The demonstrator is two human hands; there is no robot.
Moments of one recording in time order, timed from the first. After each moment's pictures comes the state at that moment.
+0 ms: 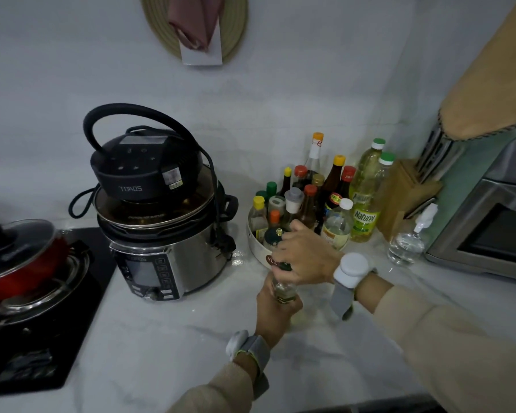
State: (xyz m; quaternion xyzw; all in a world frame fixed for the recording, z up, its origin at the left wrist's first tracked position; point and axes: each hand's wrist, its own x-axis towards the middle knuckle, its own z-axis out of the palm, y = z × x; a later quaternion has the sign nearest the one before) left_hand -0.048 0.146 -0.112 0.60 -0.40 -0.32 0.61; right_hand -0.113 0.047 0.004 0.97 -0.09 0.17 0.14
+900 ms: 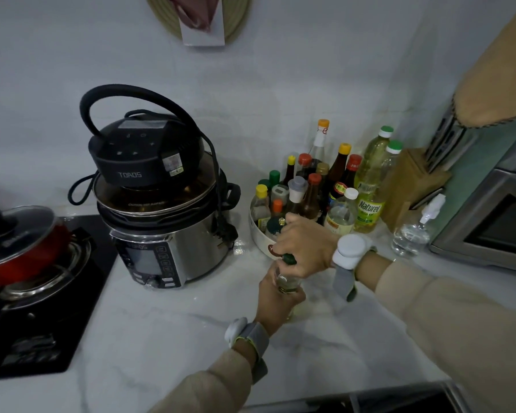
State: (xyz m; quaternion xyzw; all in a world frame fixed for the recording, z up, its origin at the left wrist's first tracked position) left_hand -0.044 0.145 -0.110 0.61 -0.40 -0.35 0.58; right_hand -0.107 0.047 0.011 0.99 -0.04 0.11 0.07
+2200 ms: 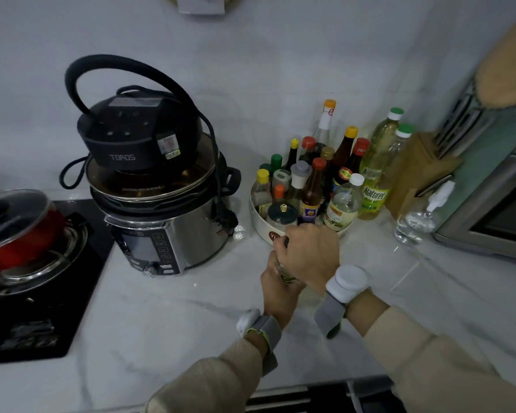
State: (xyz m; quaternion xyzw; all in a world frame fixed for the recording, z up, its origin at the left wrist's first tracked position) left_hand -0.058 0.145 -0.105 0.64 -0.40 -0.25 0.61; right_hand -0.102 0.092 -0.021 0.86 -0.43 0.27 0.08
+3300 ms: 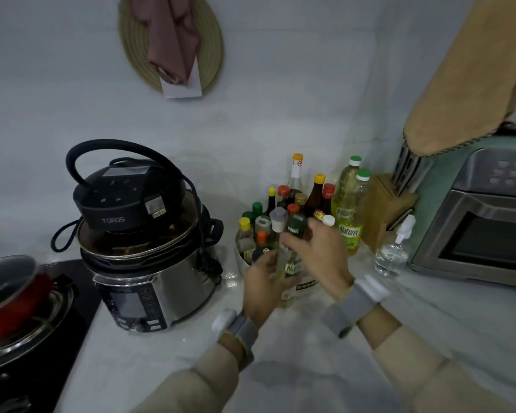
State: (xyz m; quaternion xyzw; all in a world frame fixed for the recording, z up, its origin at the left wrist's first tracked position) left_hand -0.032 0.107 -0.032 0.62 -0.51 -0.26 0.53; right_hand -0.142 0.065 0.051 0.76 -0.47 0.41 -0.20
